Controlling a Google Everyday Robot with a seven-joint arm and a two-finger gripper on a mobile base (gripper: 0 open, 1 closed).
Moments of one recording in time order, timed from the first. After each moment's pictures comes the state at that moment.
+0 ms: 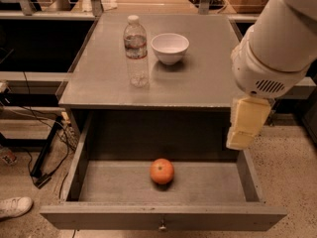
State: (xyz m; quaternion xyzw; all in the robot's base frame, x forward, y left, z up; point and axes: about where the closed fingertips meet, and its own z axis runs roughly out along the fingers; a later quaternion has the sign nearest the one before) arm 0.436 -0.148 0.952 -0.62 0.76 -0.11 0.16
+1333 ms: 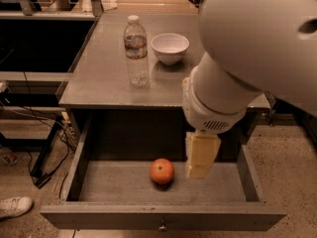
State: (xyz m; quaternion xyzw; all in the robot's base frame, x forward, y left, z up) arm 0.410 -0.065 0.904 -0.69 0.70 -0.06 0.17
